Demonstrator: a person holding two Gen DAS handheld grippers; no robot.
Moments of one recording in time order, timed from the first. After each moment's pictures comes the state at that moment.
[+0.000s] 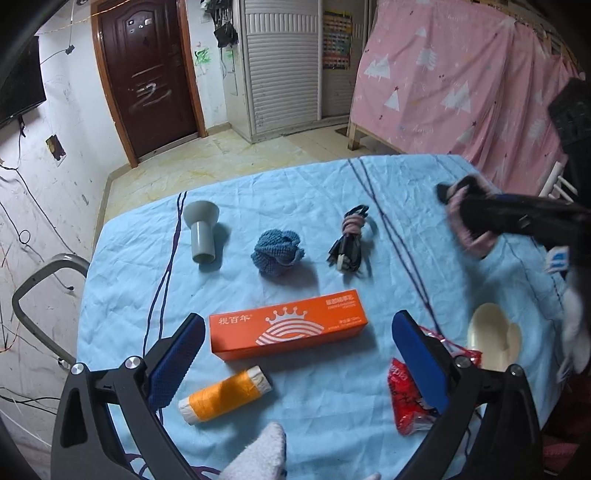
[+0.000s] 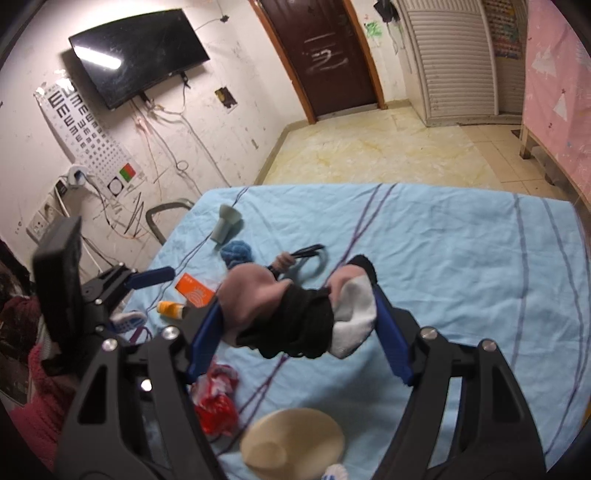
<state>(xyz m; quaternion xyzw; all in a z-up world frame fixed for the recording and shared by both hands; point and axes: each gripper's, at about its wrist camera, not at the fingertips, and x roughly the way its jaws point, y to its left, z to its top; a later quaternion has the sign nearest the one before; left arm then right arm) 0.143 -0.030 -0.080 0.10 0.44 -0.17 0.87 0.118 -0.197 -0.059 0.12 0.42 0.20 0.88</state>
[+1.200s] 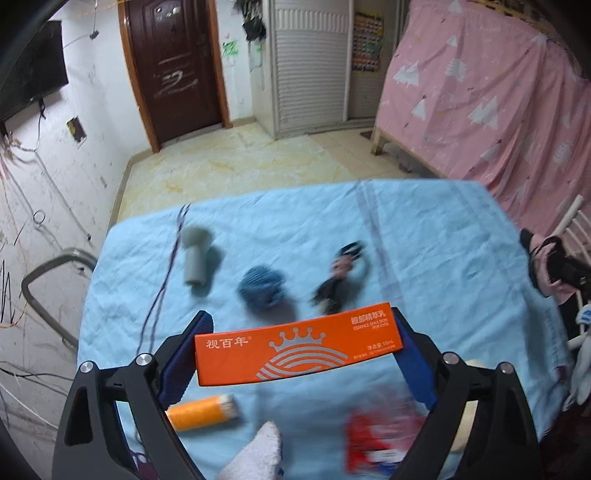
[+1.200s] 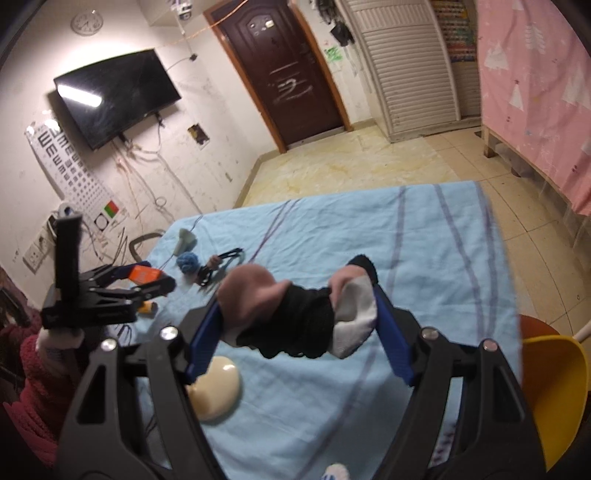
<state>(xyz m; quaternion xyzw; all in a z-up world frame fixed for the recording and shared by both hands) 0.161 -0.070 -0.048 0.07 0.45 -0.13 0.88 0.068 -0.304 -0.056 0.16 0.37 0.14 0.90</state>
